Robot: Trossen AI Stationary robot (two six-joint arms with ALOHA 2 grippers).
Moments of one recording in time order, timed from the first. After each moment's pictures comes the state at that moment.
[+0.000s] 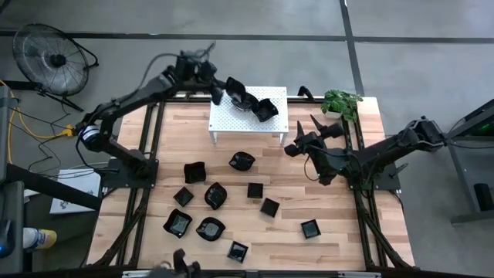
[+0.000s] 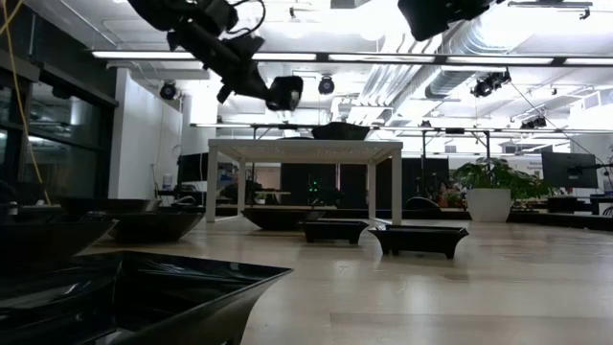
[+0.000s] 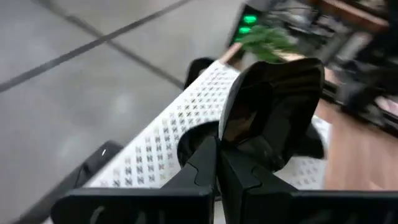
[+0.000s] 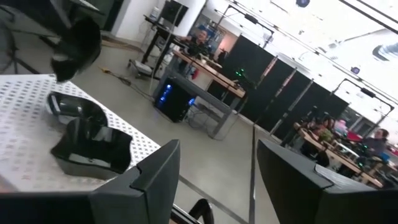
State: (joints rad) left arm 0.79 1.44 1.25 -0.27 0.33 -0.05; right arm 0.30 1.25 0.74 0.64 1.57 -0.60
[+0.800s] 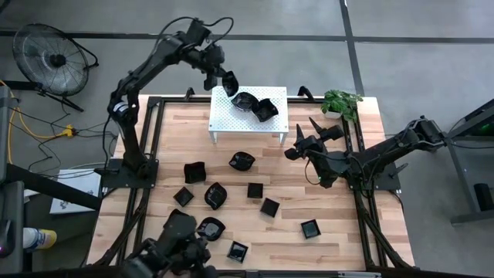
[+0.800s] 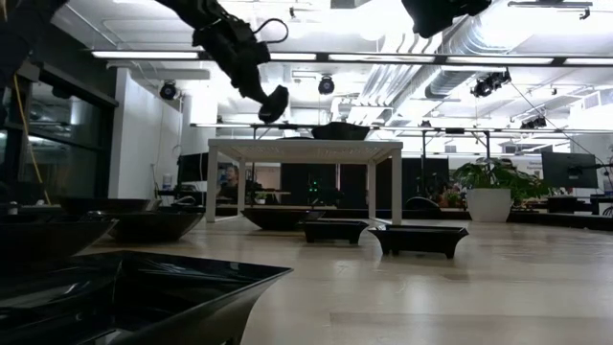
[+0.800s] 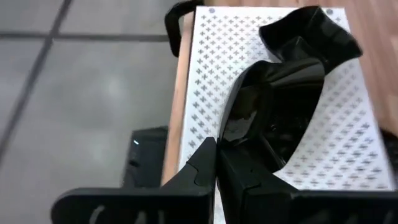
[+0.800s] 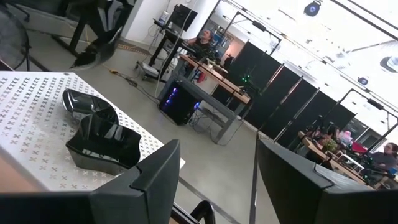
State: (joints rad) left arm 0.92 1.85 1.95 -0.99 0.50 0.73; right arm 0.33 1.25 0.74 0.63 1.57 -0.63
